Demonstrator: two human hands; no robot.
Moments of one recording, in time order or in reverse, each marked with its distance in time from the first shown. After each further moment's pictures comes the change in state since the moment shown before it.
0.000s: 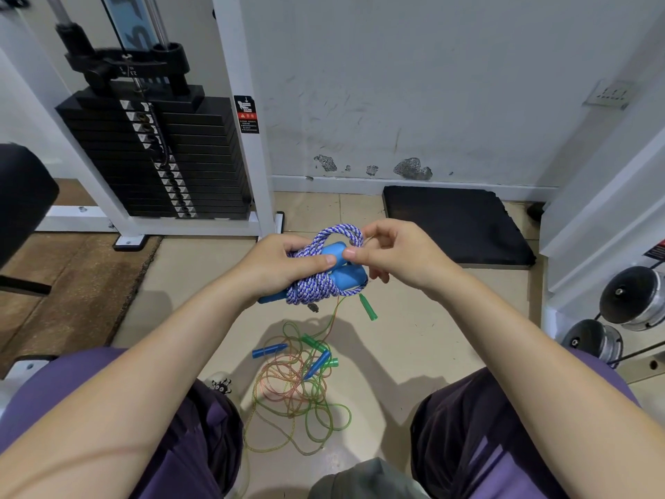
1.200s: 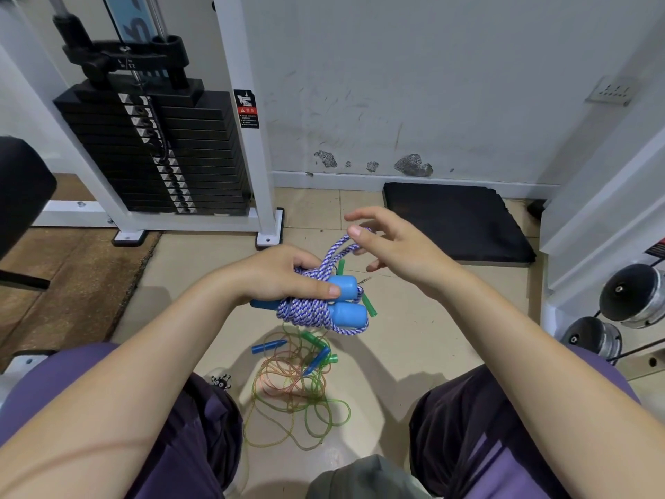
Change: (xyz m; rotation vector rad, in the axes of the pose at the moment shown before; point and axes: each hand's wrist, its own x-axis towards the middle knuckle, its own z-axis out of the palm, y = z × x) left_hand -0.002 -0.001 -0.010 0.268 -0.365 -0.048; right_hand 0.003 0.006 0.001 -0.003 -0.041 -0.066
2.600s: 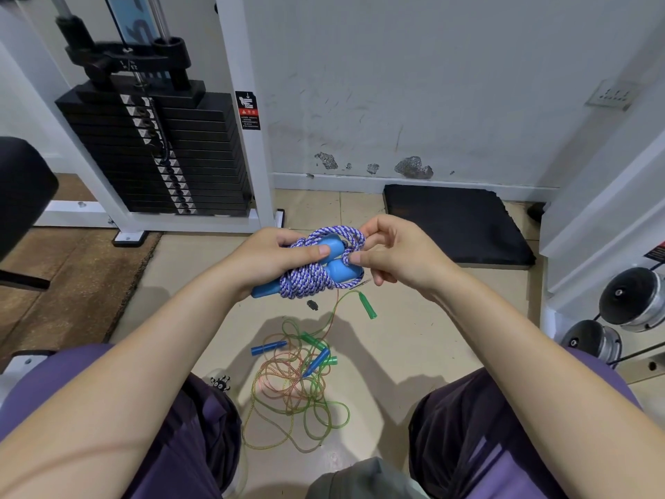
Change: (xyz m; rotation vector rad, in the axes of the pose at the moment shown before) left_hand 0.002 0.001 -0.003 -0.403 0.281 -0.016; right_hand -0.004 -0.010 0.003 0.107 0.028 0.097
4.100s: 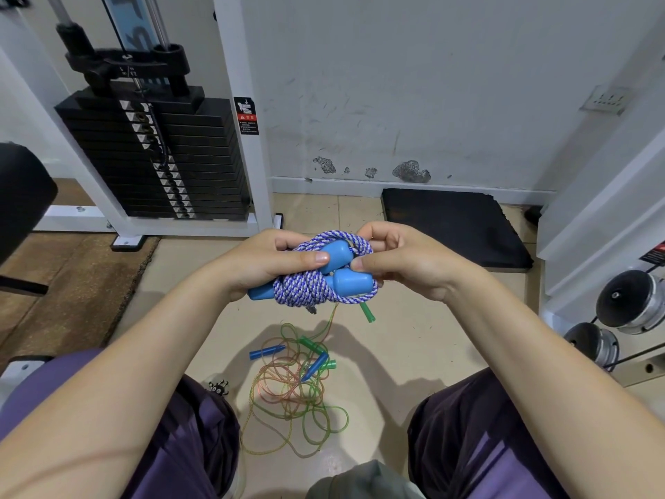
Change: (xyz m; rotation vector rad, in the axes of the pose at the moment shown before) left_hand -0.009 0.011 -0.003 -0.104 -0.217 0.057; right_hand -0.006 -0.006 -0.011 0.189 -0.276 0.005
